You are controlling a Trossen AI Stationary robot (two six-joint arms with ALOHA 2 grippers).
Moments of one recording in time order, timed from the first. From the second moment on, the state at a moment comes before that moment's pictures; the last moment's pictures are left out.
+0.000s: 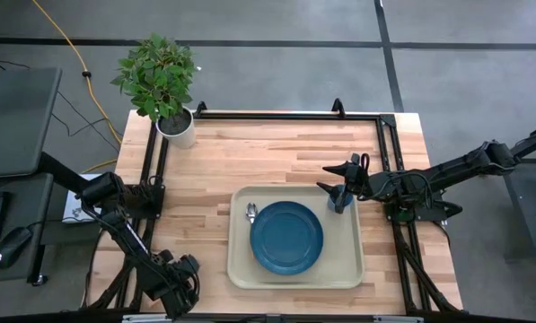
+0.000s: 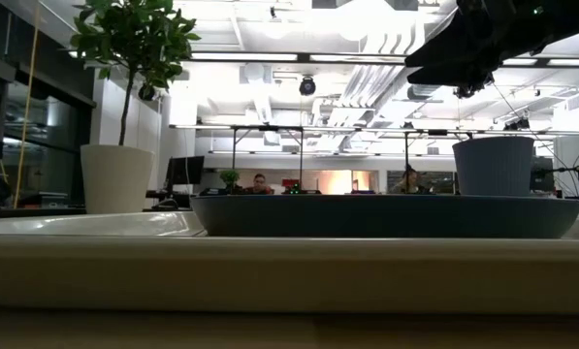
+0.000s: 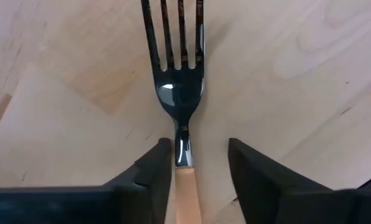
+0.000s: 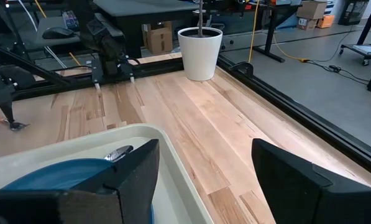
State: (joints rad) left arm -0.91 1.84 1.06 -0.79 0.03 -1.69; right arm 0.25 0.85 0.42 0.16 0.59 0.18
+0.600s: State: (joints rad) left arm -0.87 1.82 1.06 -0.82 0.04 -1.64; right arm 0.25 0.85 0.42 0.16 0.59 0.20
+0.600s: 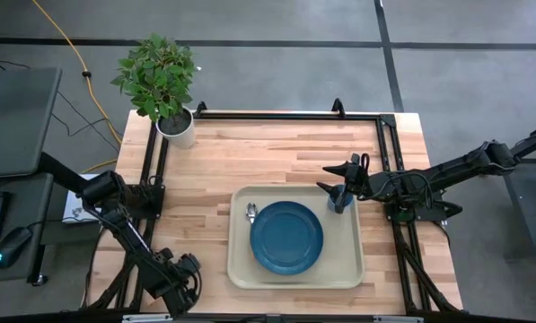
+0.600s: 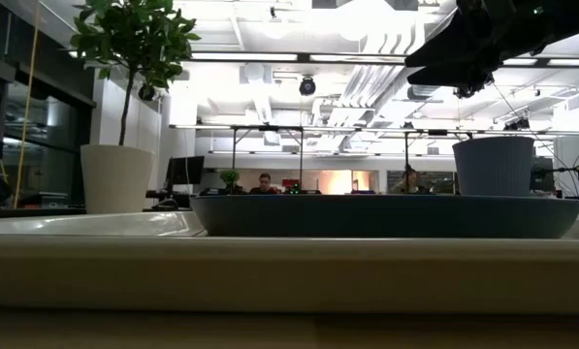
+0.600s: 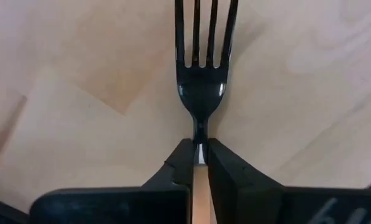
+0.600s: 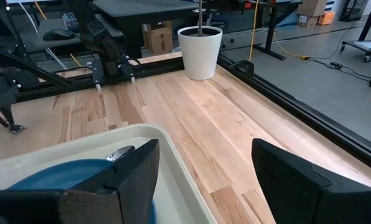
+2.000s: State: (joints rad) left arm -0.32 1.54 0.90 0.25 -0.65 -0.33; right arm 0.25 0.85 0.42 0.15 0.55 0.22
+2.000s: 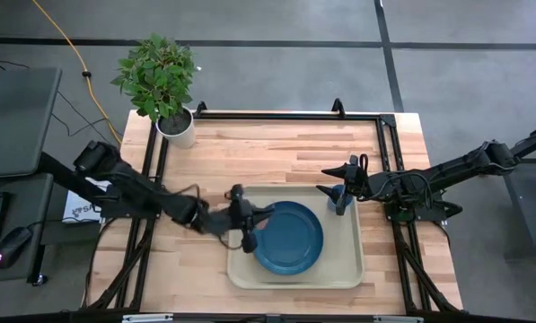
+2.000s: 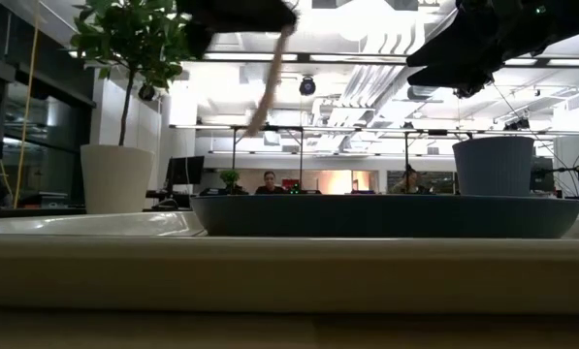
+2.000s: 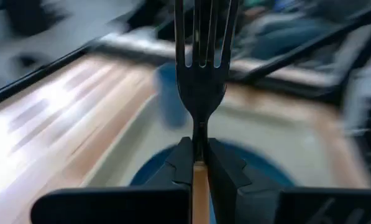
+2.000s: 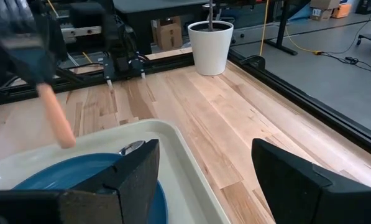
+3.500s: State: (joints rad) left arm -0.27 1.40 0.75 0.06 -0.59 -0.74; right arm 0.25 0.86 0.42 0.15 0.54 0.21
